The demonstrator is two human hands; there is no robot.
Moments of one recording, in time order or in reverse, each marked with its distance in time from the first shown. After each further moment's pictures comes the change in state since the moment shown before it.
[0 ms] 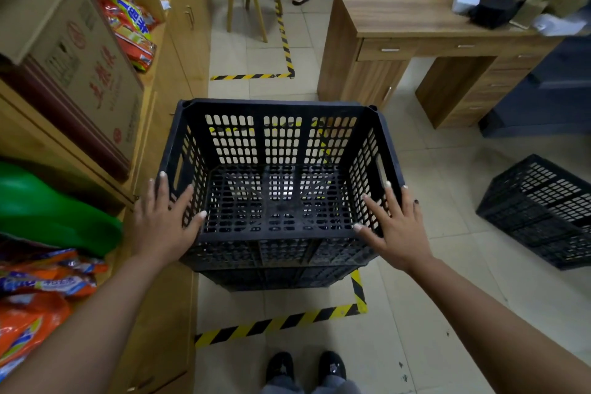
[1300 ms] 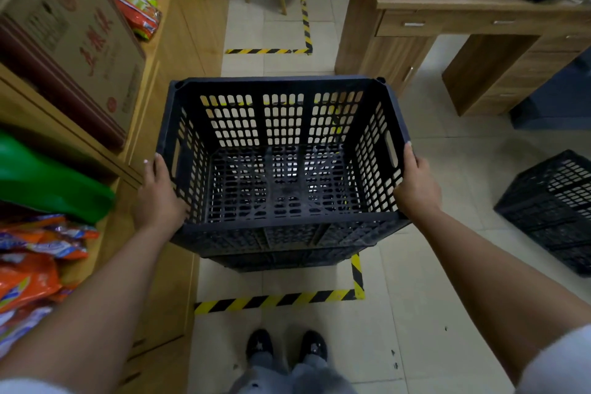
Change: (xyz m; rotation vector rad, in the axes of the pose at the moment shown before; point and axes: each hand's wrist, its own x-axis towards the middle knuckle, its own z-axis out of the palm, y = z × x) left_hand 0.001 0.054 0.007 -0.178 0.030 -0.406; right_hand 0.075 0.050 -0.010 0.181 -0.001 0.297
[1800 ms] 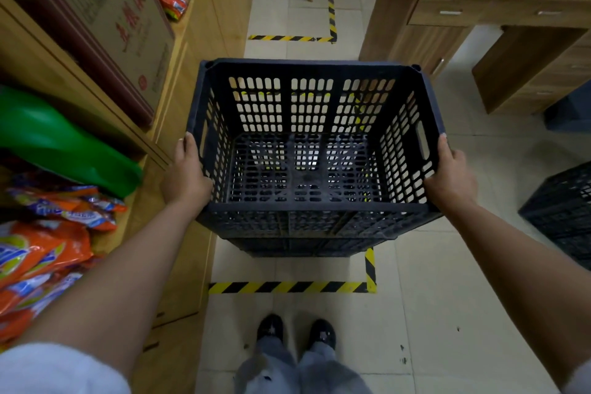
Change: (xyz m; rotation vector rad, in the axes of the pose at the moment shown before) left_hand -0.001 -0.001 -0.006 0.004 -0.010 -0.002; right_hand 0.004 0.001 0.005 -0.025 0.051 -0.009
